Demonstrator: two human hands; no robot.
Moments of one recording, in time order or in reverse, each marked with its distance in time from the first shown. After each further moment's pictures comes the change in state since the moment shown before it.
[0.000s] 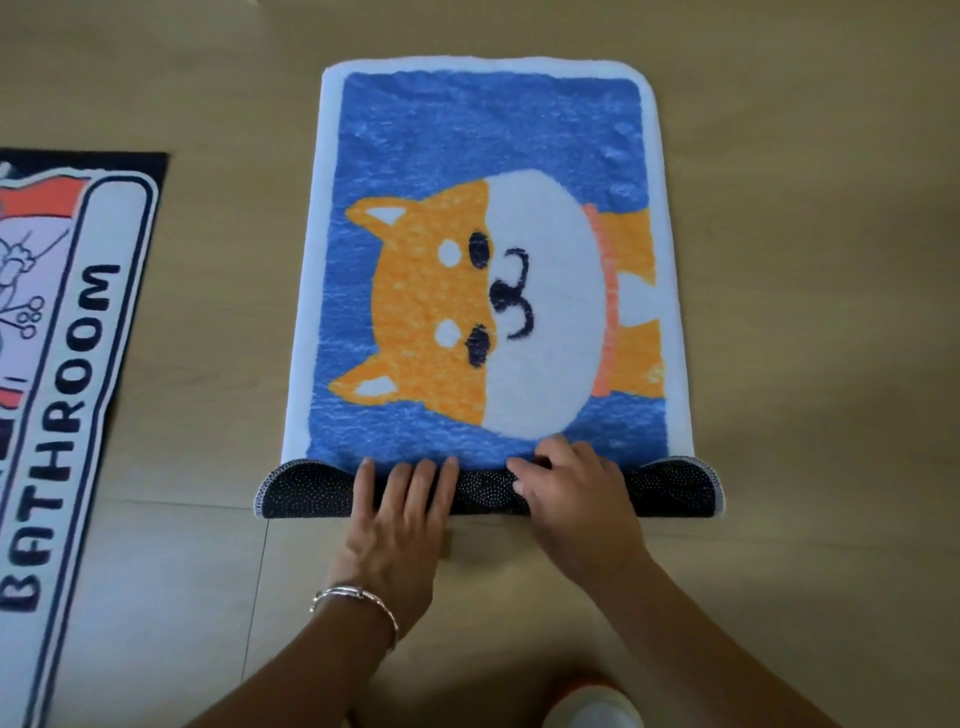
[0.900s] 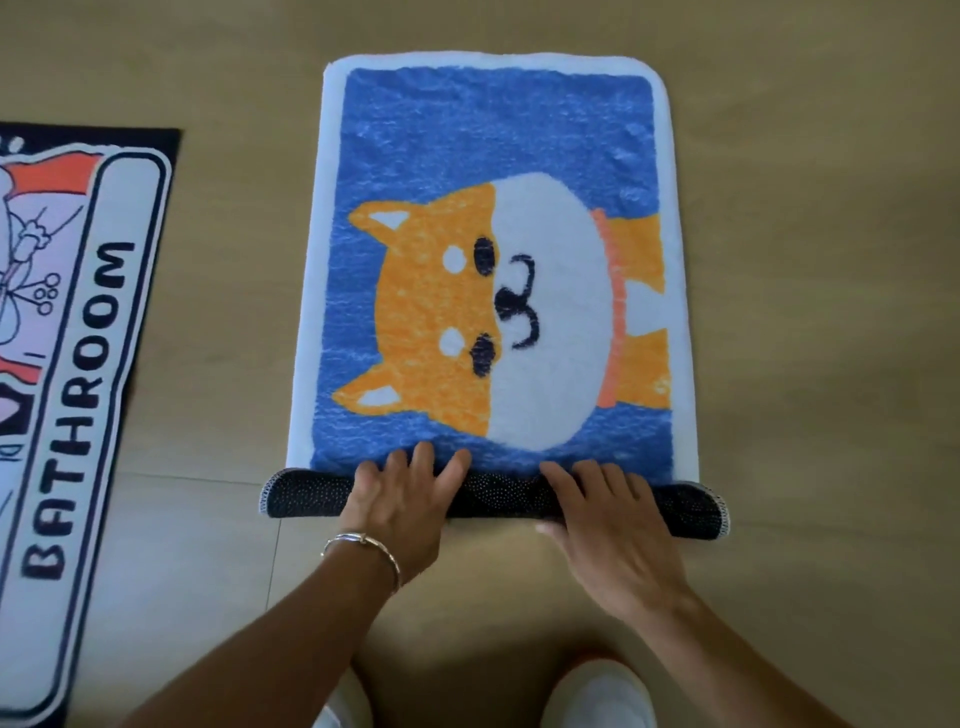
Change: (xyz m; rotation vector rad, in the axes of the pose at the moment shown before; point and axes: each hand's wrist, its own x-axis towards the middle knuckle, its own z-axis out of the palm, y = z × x) left_hand 0.014 -0.009 -0.013 0.011 -0.145 0.012; right_hand -0.037 0.019 0.023 -0.191 0.037 -0.117
